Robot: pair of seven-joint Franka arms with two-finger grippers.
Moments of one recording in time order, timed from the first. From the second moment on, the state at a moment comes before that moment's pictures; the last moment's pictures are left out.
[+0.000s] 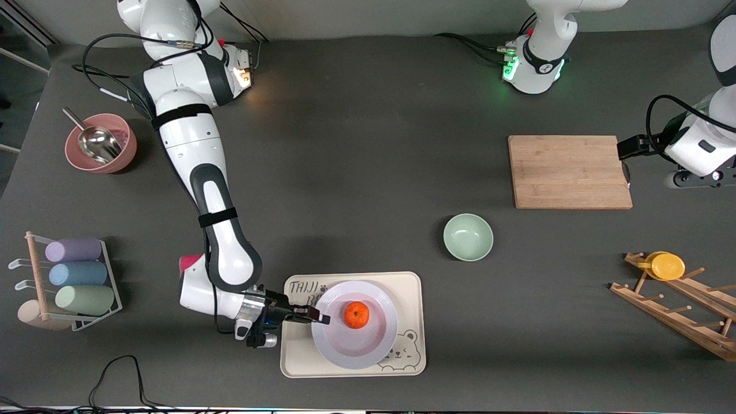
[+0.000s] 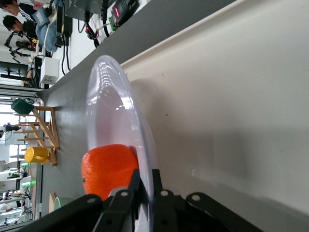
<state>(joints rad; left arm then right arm) -0.07 -0.05 0.08 -1.84 0.08 1.57 -0.04 0.37 1.21 -0.17 -0.94 1.32 2.22 -0.43</state>
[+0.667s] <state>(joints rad) -0.07 -0.05 0.08 -1.84 0.08 1.57 -0.04 0.37 1.20 -0.17 -0.90 1.11 2.24 -0.47</state>
